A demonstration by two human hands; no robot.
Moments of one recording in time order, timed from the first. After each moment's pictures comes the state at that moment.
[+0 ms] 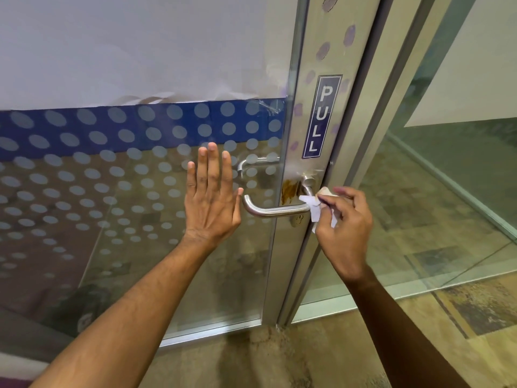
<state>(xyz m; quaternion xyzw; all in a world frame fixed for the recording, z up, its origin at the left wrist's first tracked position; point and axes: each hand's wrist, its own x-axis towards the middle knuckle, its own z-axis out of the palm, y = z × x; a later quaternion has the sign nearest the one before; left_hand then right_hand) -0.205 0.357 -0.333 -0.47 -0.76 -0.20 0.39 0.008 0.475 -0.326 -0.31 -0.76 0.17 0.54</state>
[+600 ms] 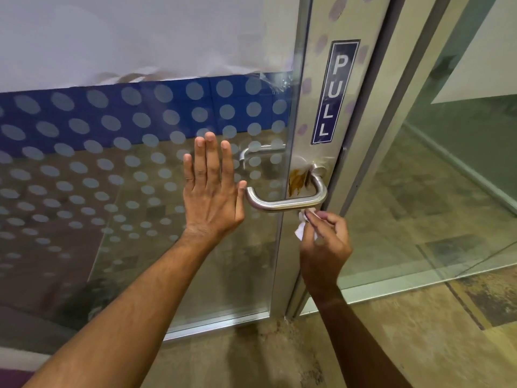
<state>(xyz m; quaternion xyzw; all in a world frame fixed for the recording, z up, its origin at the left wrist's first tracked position) -0.210 0.363 -0.340 -0.47 -0.77 -0.19 0.39 -0.030 0.435 -0.389 -0.36 -0.67 0.24 0.60</state>
